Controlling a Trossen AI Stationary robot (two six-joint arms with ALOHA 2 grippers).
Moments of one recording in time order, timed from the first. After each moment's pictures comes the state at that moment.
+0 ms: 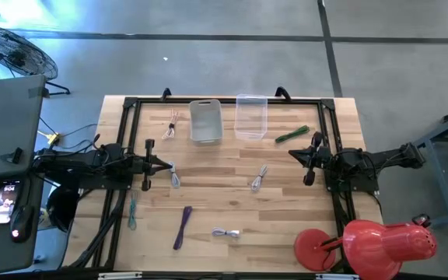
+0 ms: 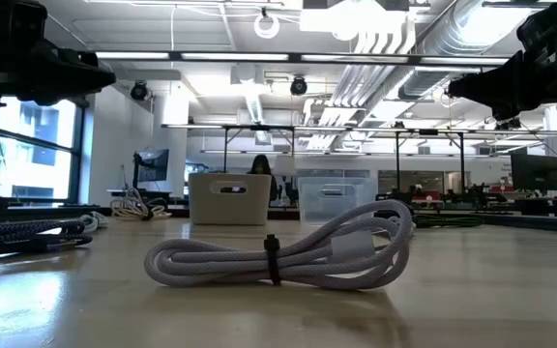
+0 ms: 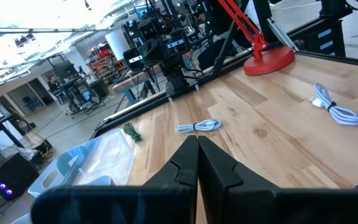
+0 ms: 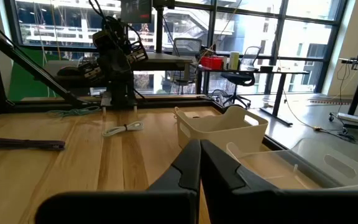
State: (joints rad) left arm -0.06 0.03 0.02 0.00 0.01 0.44; right arm 0.17 0.05 0.01 0.09 0.46 -0.06
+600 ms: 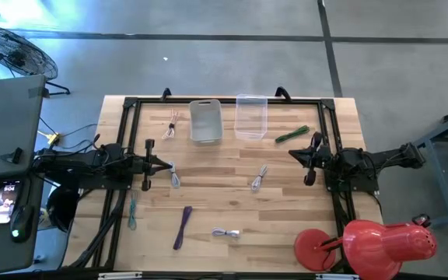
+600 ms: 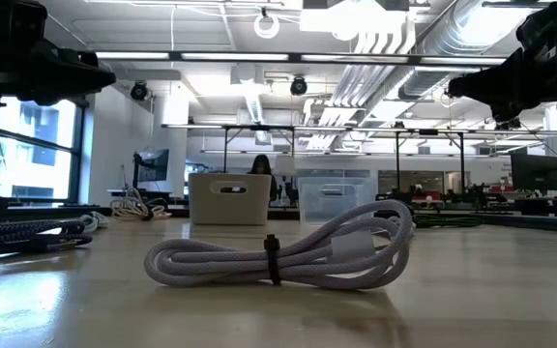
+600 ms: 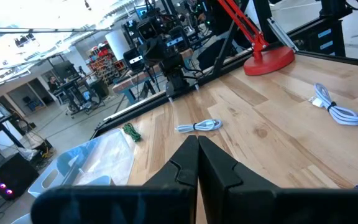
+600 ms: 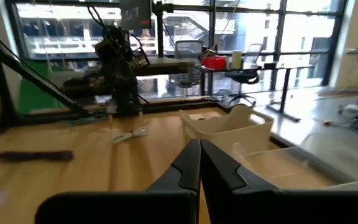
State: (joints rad) left arm -0.06 0.03 0.02 0.00 0.01 0.44; right arm 0.17 0.05 0.01 0.11 0.45 0.01
